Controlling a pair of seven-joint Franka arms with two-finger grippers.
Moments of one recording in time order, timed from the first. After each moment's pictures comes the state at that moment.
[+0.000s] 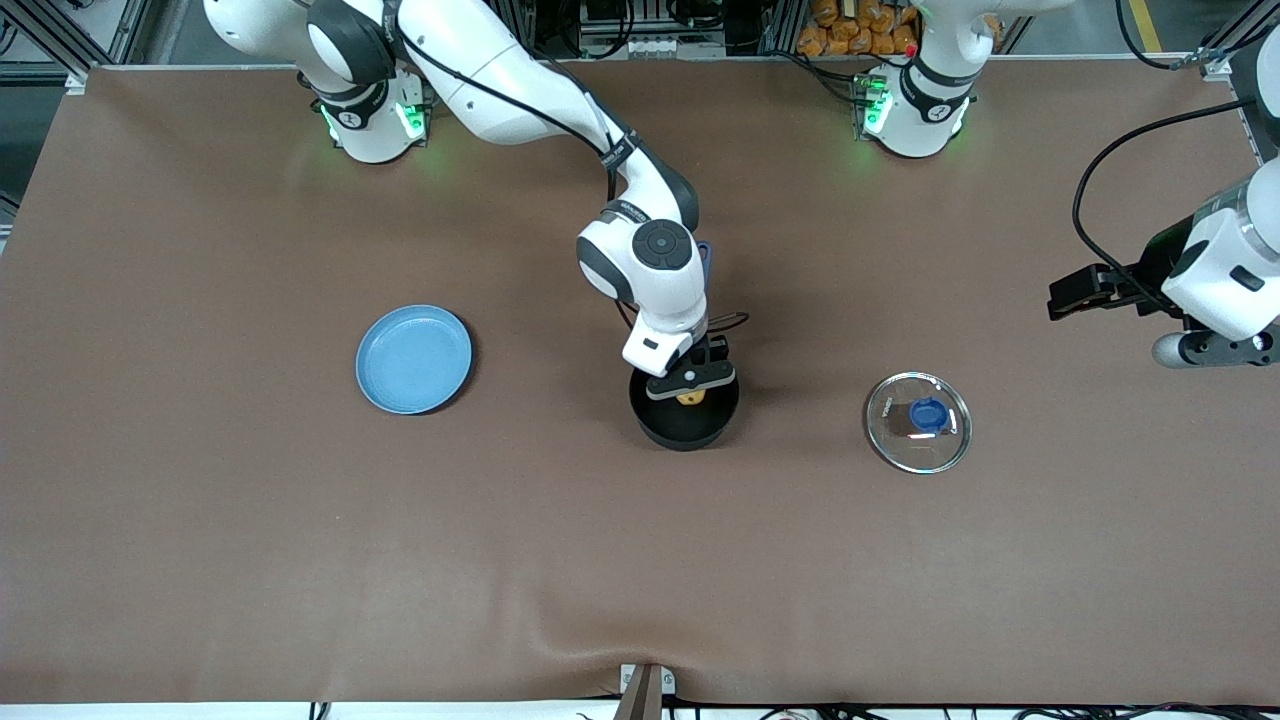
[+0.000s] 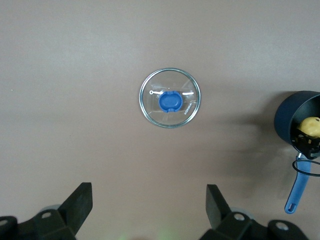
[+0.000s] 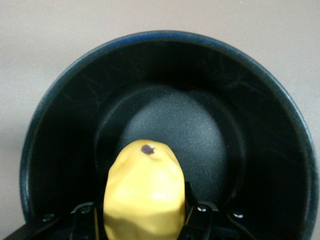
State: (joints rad) left arm -0.05 0.20 -0.05 -1.37 0.00 1.47 -0.15; right arm 0.91 0.93 -0.10 -1.26 0.05 2.39 0.63
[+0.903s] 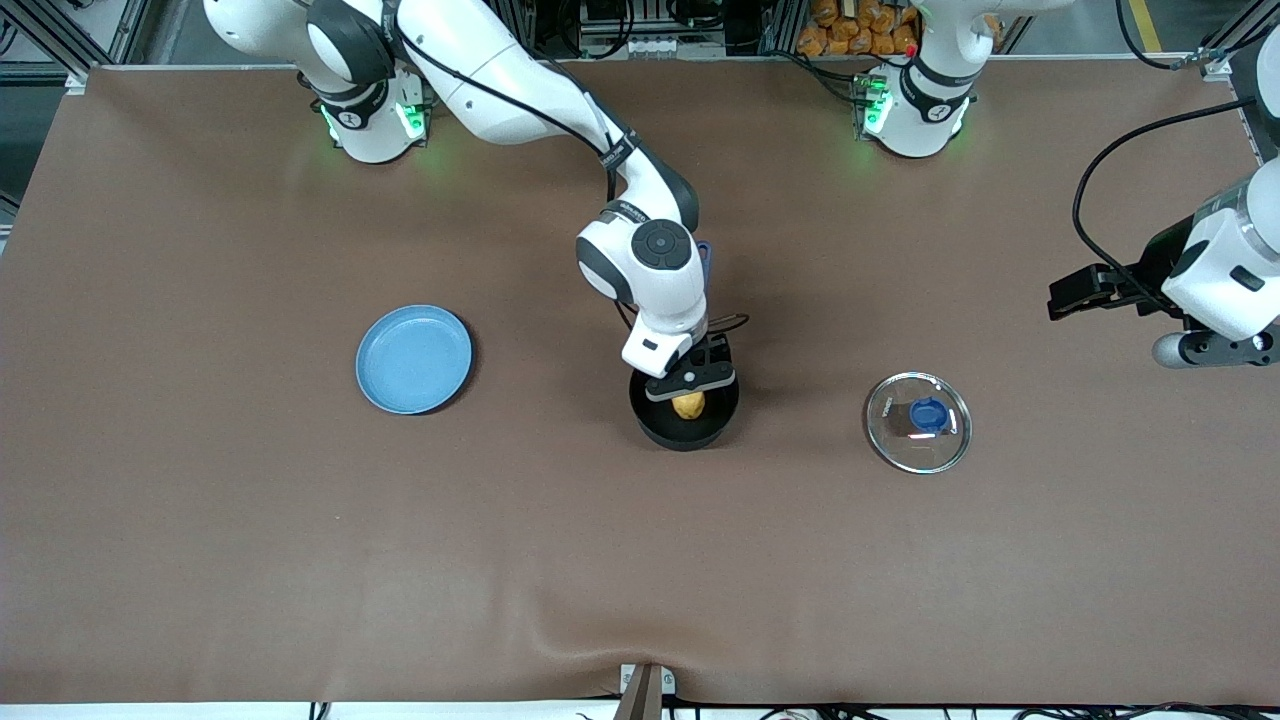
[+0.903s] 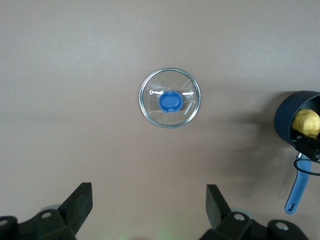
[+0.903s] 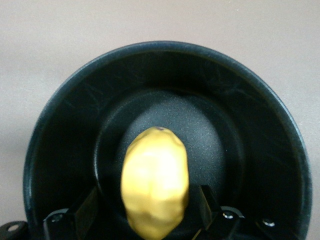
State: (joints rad) left arm -0.05 0.20 -0.05 -1.37 0.00 1.47 -0.15; right arm 0.91 0.93 -0.11 -1.25 0.05 2.39 0.63
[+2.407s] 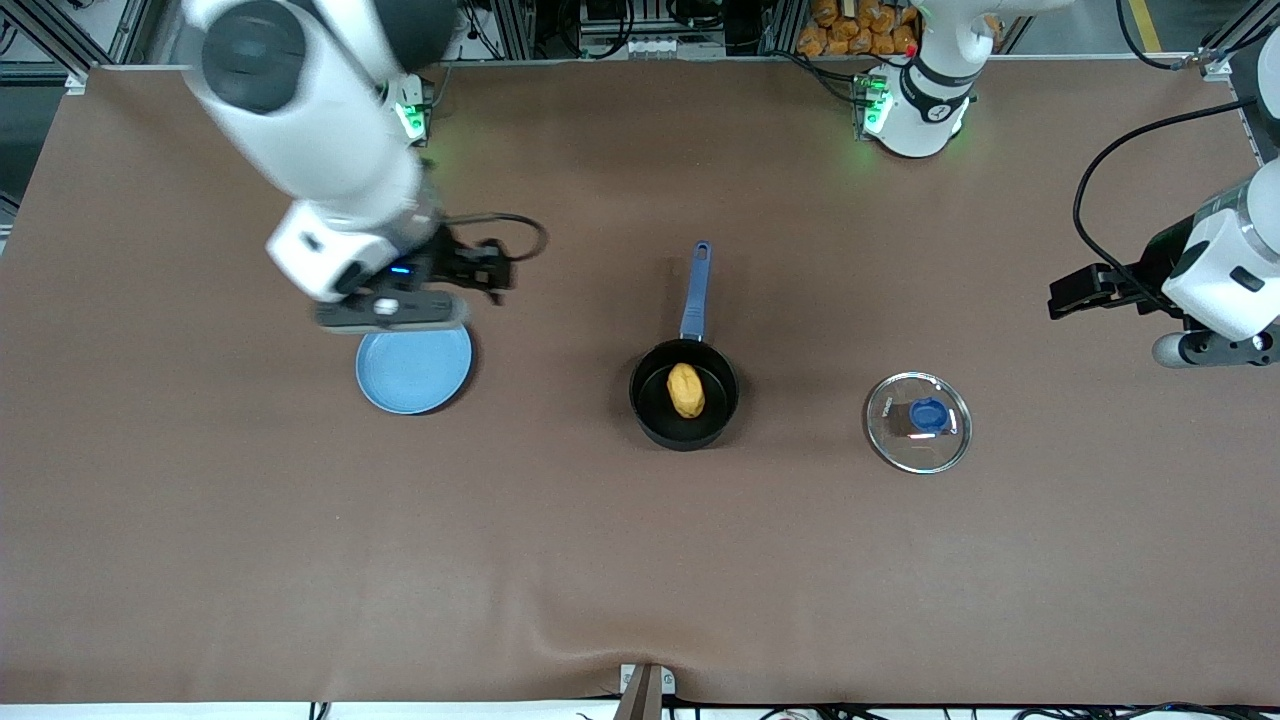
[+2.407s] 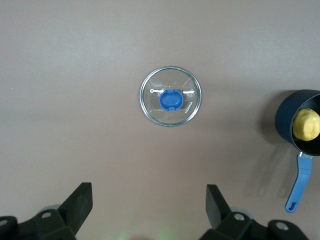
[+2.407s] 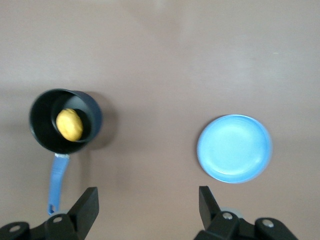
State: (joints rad) left arm -0.05 0.20 -0.05 -1.38 0.00 1.46 -0.15; right arm 0.55 0.28 -0.13 -1.26 0.10 1.53 0.41
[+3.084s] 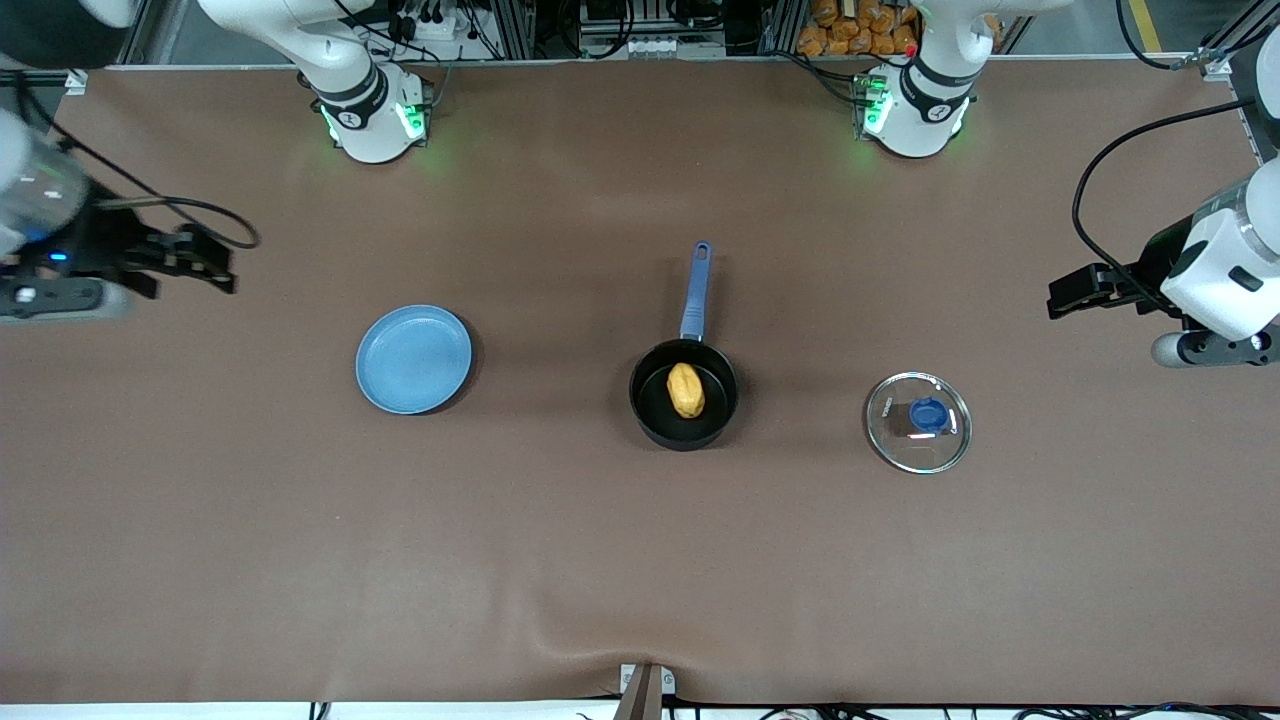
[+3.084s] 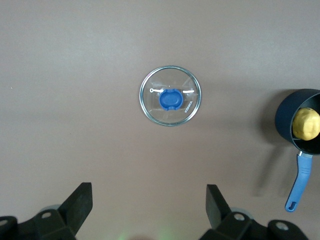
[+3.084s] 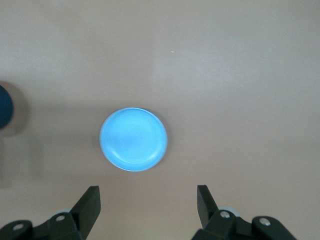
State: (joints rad) left arm -0.05 0.20 -0.05 -1.38 0.00 1.46 -0.15; right arm 0.17 0.06 -0.13 -1.50 0.03 1.51 -0.04
